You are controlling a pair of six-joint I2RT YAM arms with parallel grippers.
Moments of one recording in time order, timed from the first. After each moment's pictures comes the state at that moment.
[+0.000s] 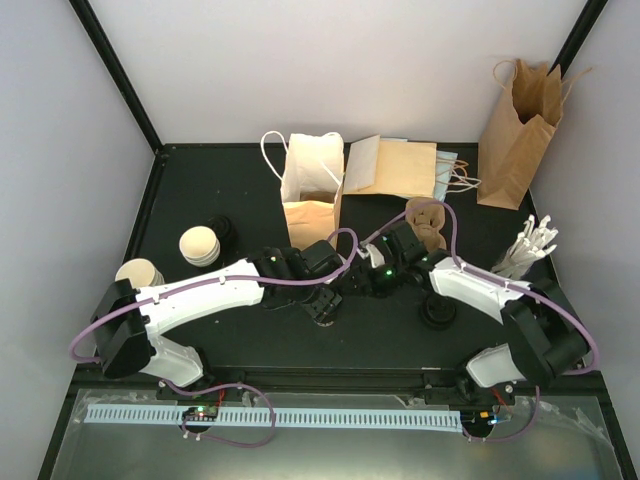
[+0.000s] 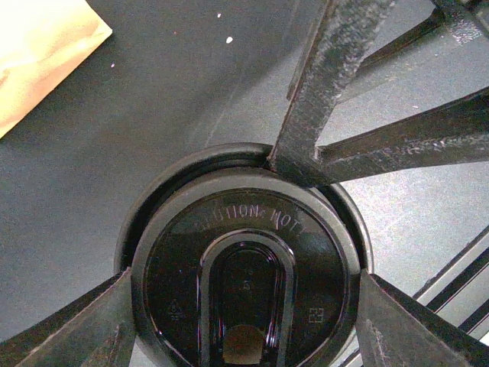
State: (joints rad) left arm -1.04 1.43 1.10 -0.84 -0.05 -0.29; right arm 0.60 1.42 0.74 -0.29 -0.73 0.55
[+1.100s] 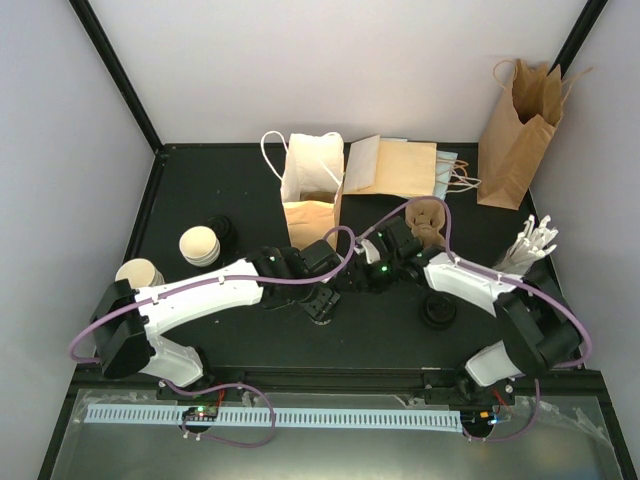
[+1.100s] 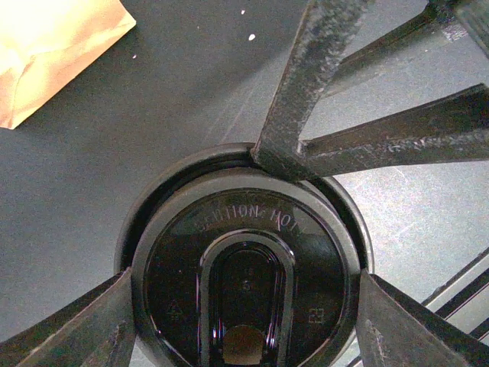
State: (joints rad) left arm -1.04 1.43 1.10 -0.85 -0.08 -0.33; right arm 0.60 1.50 0.79 -0.27 -0.76 0.52
